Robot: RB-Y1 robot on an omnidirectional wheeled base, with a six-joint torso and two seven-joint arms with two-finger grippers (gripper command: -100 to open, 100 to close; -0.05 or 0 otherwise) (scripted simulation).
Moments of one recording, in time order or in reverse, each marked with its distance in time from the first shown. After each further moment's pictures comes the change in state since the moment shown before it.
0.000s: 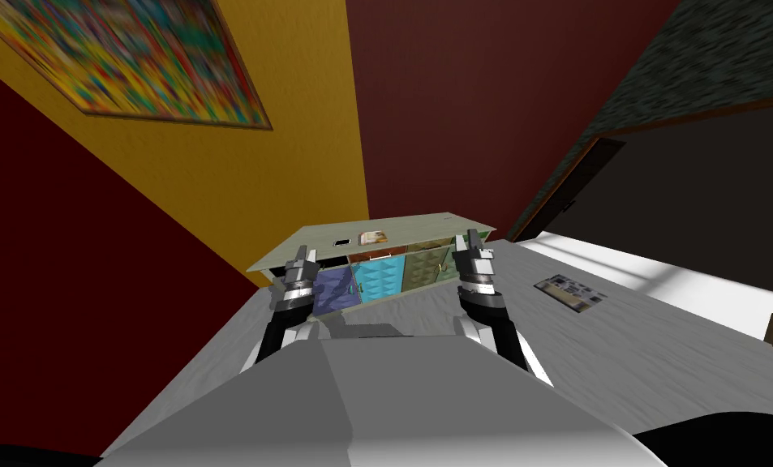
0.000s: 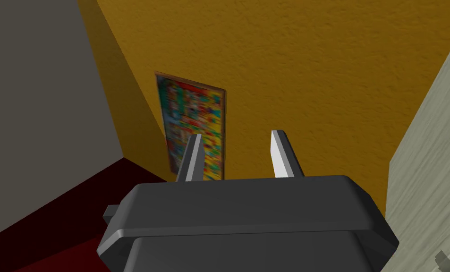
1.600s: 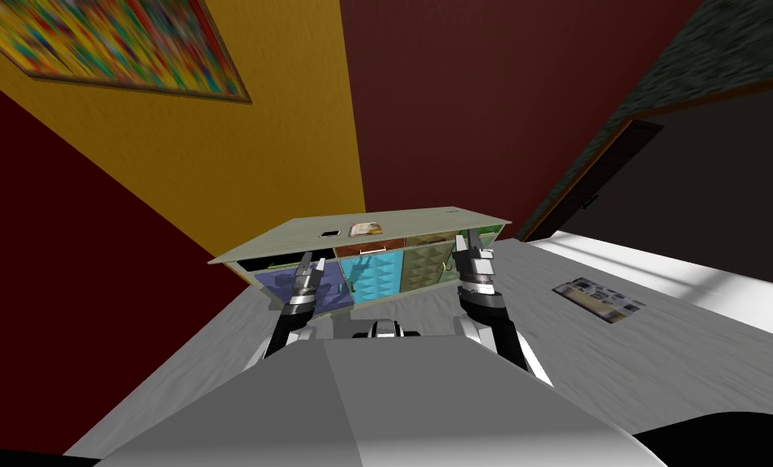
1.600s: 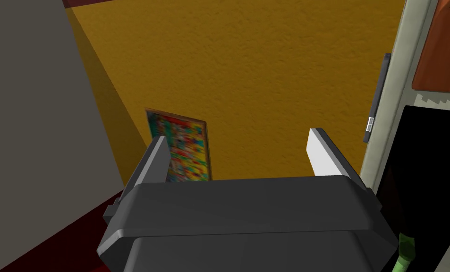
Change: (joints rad) left arm -0.055 0.159 0.005 0.248 0.009 -0.205 0.007; right arm 0.000 0.000 0.000 0.000 0.000 0.000 0.000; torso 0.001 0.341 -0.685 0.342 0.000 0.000
